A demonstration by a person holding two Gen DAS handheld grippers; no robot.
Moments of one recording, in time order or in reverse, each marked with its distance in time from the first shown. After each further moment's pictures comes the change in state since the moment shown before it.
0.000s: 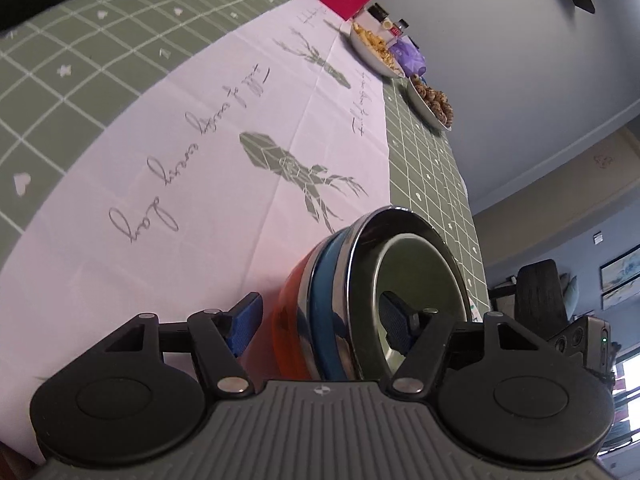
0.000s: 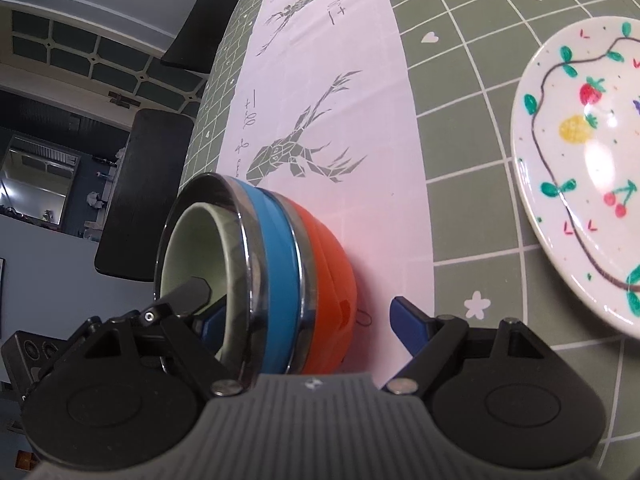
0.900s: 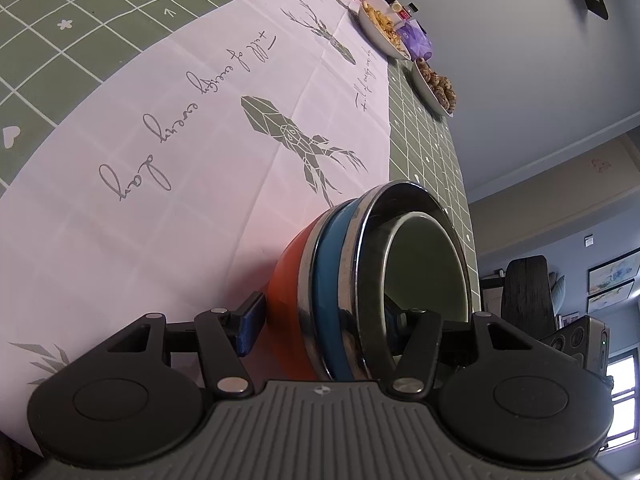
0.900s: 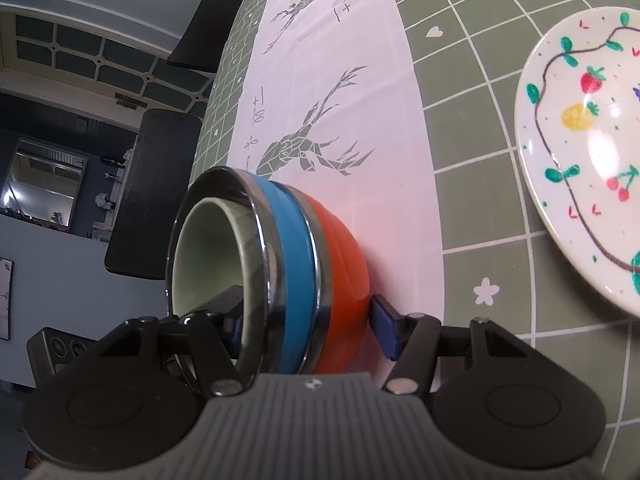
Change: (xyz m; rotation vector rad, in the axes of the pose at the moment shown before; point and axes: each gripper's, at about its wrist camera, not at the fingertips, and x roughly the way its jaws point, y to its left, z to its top) left arm 0.009 0.003 -0.005 -0.054 0.058 -0.019; right arm -0.004 0.002 -0.004 0.007 0.014 0.016
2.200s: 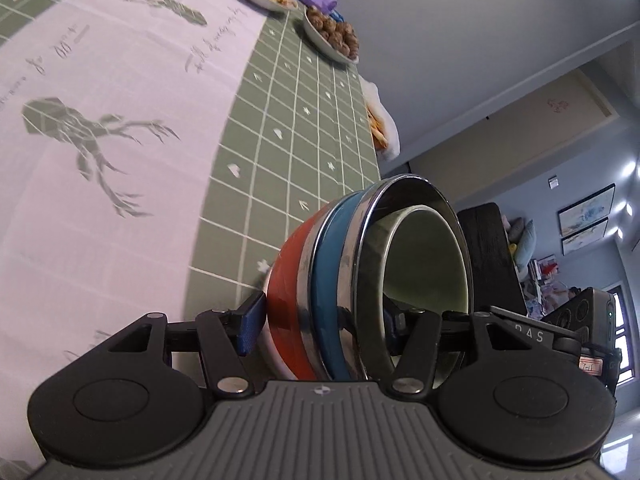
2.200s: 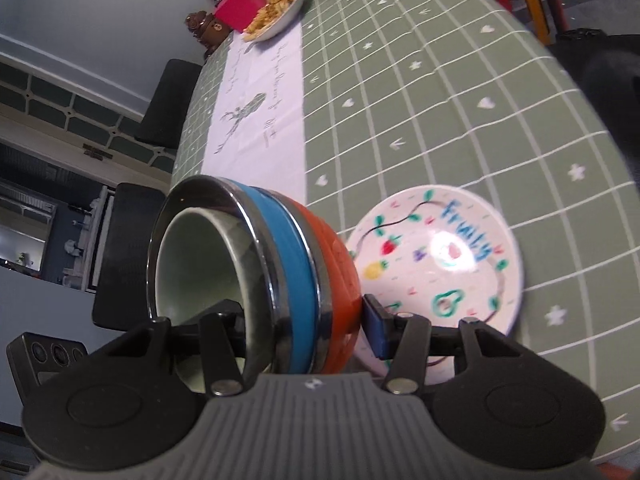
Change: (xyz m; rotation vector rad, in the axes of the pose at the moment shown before) left arm 0.069 -0.150 -0.014 0.144 0.103 -0.099; right arm -0.159 -0.042 0.052 0.044 -0.131 -0.133
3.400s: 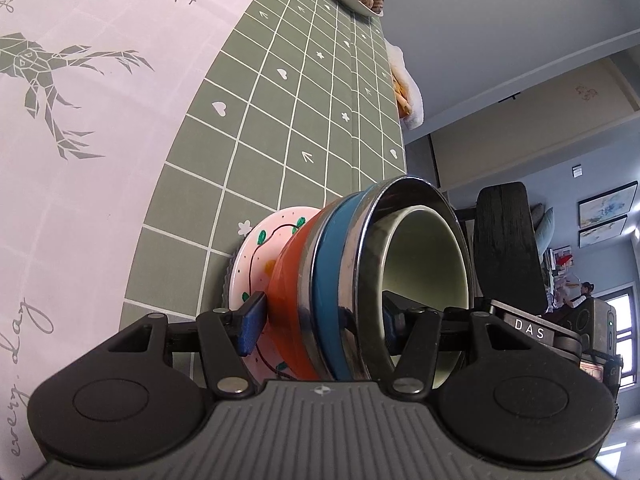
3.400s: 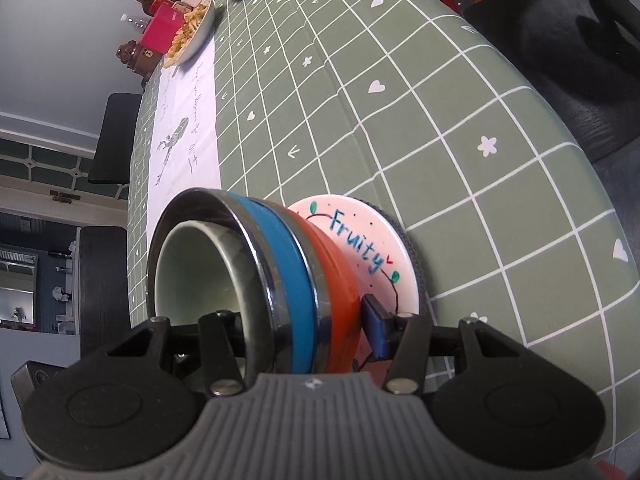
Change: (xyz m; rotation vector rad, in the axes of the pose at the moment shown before) left arm 0.059 -0.008 -0.009 -0.054 0.090 0.055; right arm 0.002 -0.068 0.011 0.188 0.017 -0.047
